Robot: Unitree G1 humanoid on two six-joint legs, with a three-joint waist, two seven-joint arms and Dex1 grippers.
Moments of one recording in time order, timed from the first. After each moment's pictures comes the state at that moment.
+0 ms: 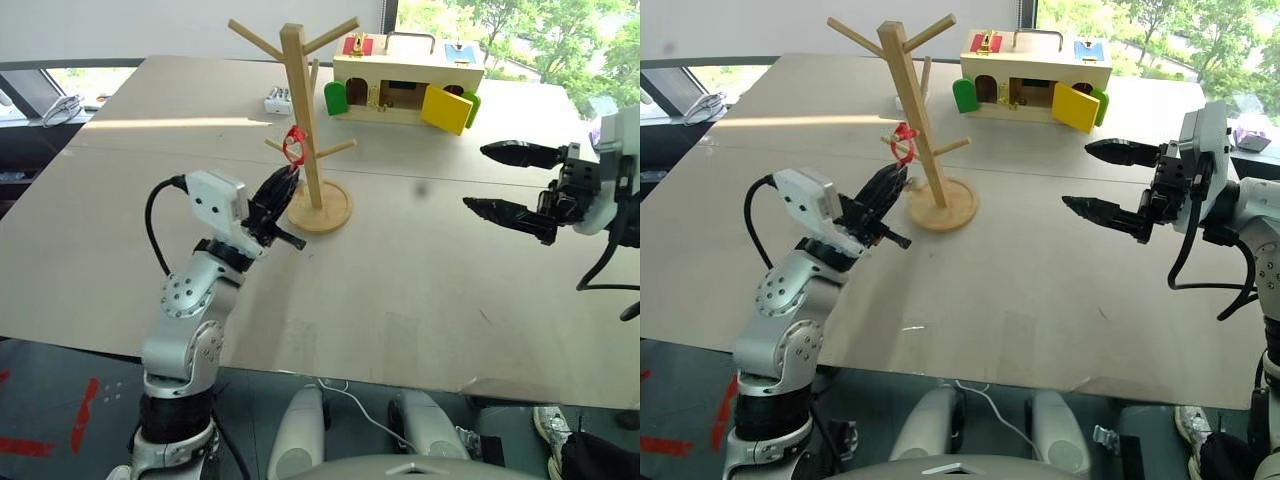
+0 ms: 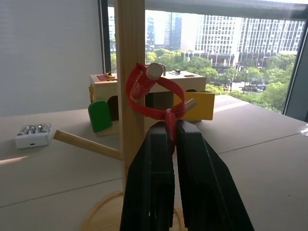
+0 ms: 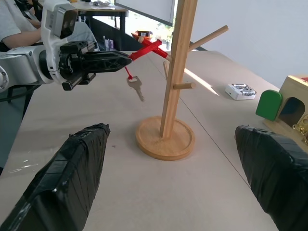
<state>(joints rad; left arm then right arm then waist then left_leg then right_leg) -0.24 0.32 0.10 -0.44 -0.39 0.29 -0.39 -0.49 -0.85 -0.21 -0.23 0.77 0.52 1.05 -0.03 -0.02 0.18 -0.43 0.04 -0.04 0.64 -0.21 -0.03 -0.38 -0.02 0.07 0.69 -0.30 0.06</state>
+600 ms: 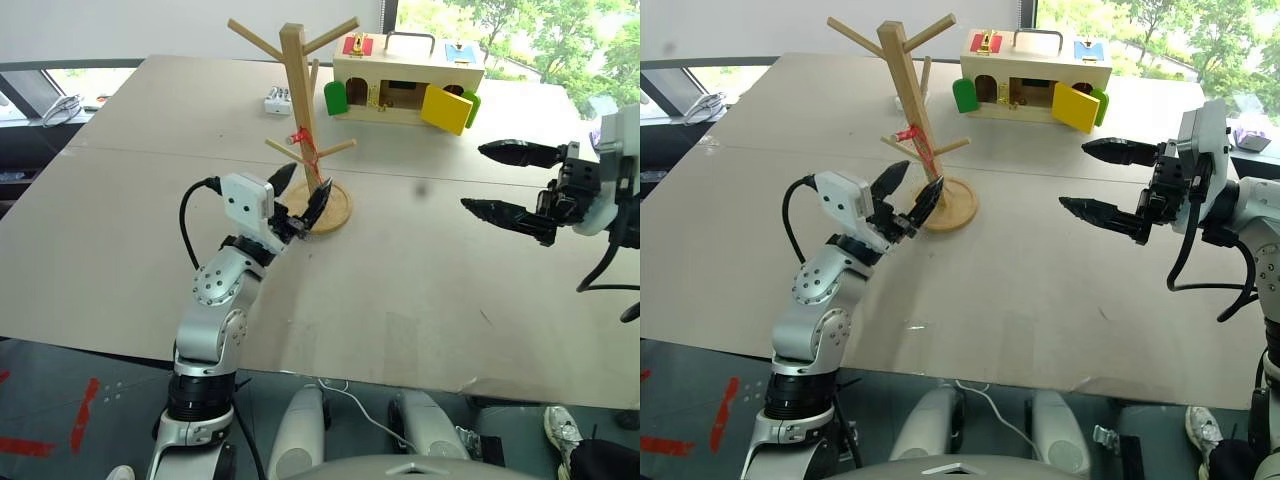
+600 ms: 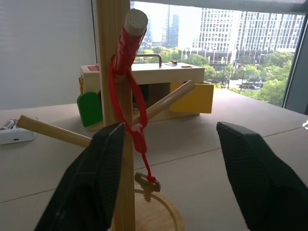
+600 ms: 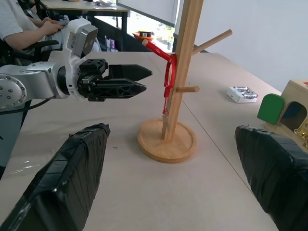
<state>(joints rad) -0.28 0.27 0.05 -0.30 -0.33 0.20 -0.39 -0.49 -0.85 -0.22 -0.26 0.77 0.53 1.04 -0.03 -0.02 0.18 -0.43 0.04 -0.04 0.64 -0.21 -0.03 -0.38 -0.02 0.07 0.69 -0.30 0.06</state>
